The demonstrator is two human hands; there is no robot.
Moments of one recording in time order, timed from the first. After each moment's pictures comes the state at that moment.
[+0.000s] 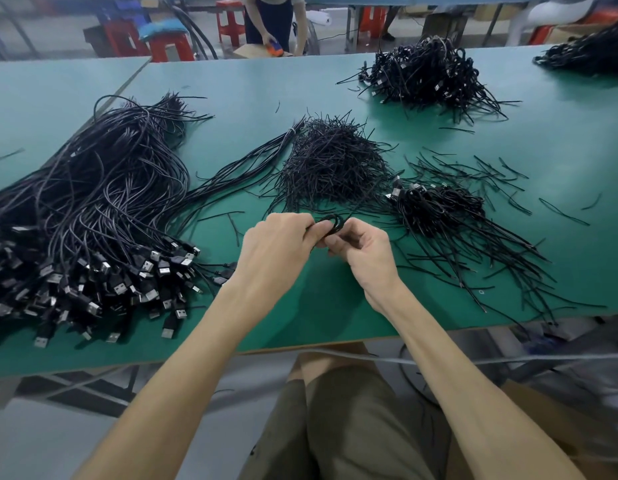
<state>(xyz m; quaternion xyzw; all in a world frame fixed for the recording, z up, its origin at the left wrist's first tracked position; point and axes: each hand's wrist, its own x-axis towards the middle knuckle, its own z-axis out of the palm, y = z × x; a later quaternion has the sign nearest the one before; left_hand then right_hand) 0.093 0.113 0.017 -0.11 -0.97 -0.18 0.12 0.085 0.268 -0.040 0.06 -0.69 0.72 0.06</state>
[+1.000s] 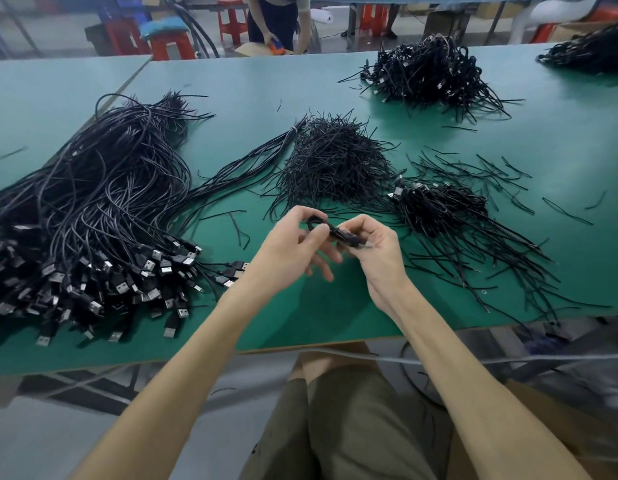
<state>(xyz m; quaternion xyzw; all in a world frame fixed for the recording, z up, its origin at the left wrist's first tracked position) 0.100 0.115 0.015 -0.10 -0.78 -0.60 -0.09 0.086 0.273 -0.037 0.05 -0.65 0.76 0.07</state>
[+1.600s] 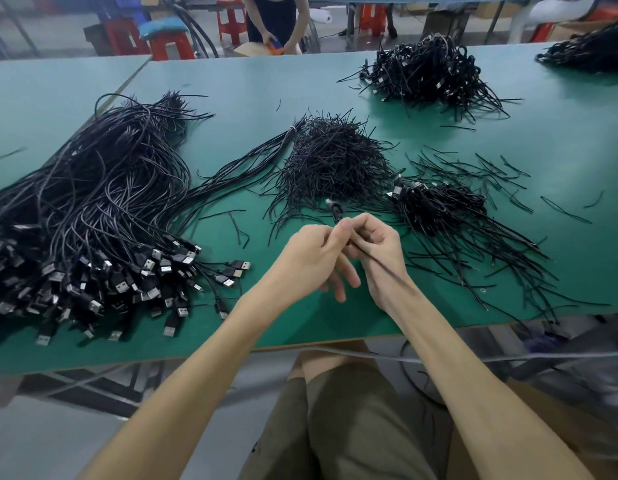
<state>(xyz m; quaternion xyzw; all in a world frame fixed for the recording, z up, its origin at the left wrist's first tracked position) 0.105 0.137 0.015 -0.14 -0.82 -0.54 -0.13 0.090 0.274 -0.033 0.05 -0.59 0.81 0.05</state>
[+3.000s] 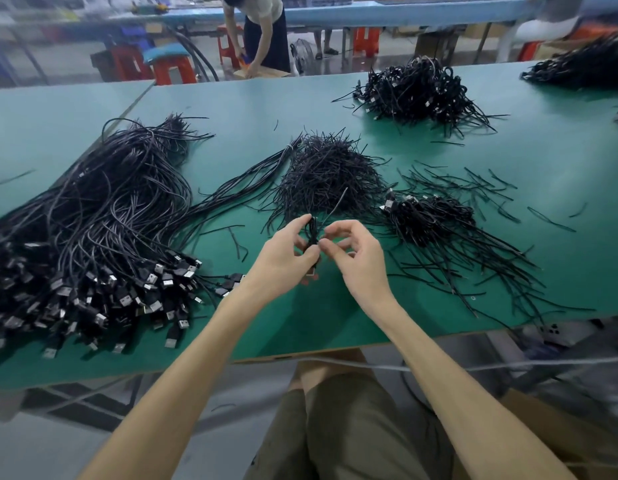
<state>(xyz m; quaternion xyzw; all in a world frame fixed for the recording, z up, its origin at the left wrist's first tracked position) 0.086 0.112 0.004 -0.07 -0.85 -0.51 -0.05 0.088 0.264 -0.038 0.04 -0.76 0.64 0.14</state>
